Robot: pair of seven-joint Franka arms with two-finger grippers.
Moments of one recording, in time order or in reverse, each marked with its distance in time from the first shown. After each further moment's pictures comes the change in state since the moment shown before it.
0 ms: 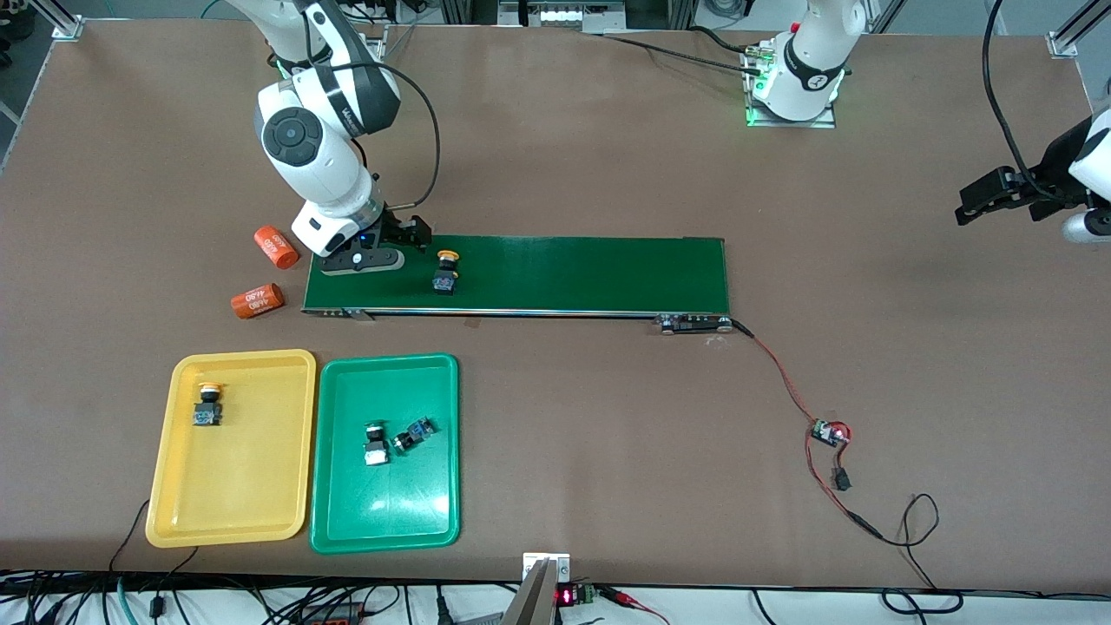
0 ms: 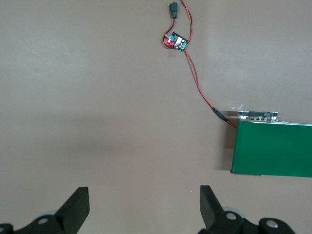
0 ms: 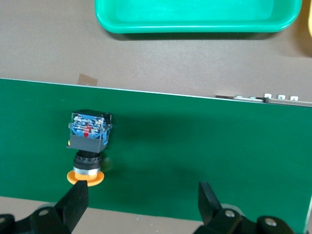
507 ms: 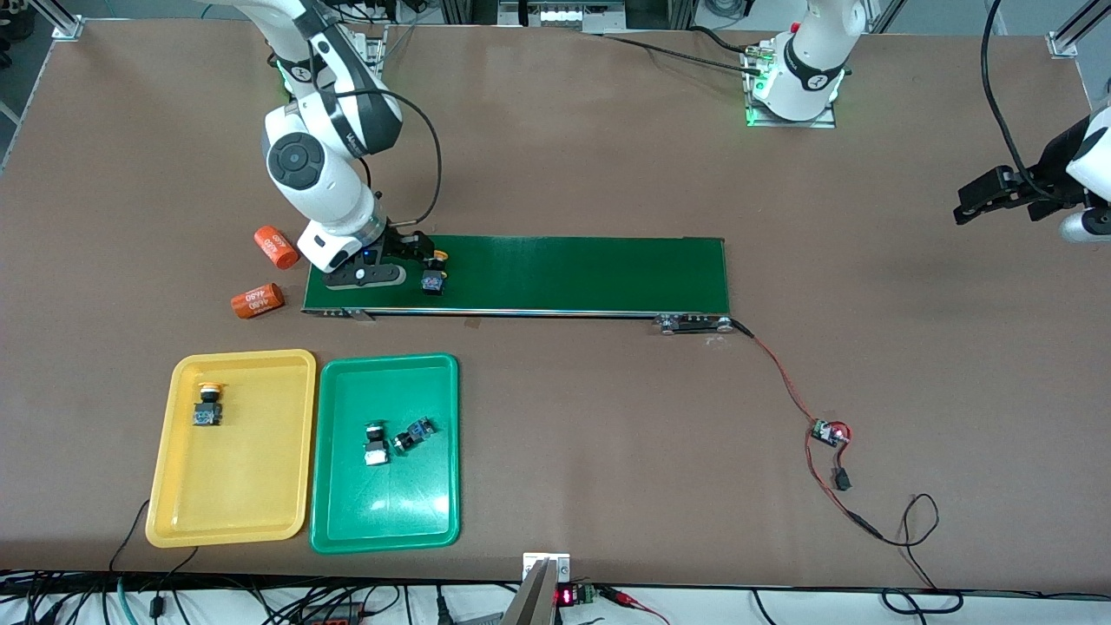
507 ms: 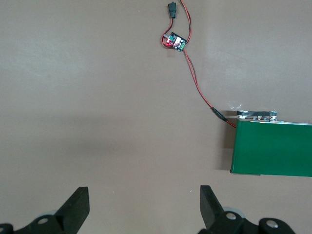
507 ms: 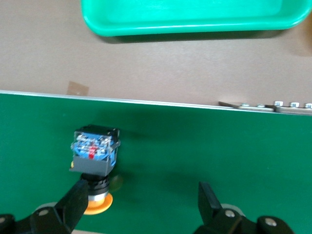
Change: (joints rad) left arm 0.000 0.000 -0.004 0.000 0.000 0.000 0.000; right arm -0.024 0.071 -0.008 0.017 0.000 0.045 0.000
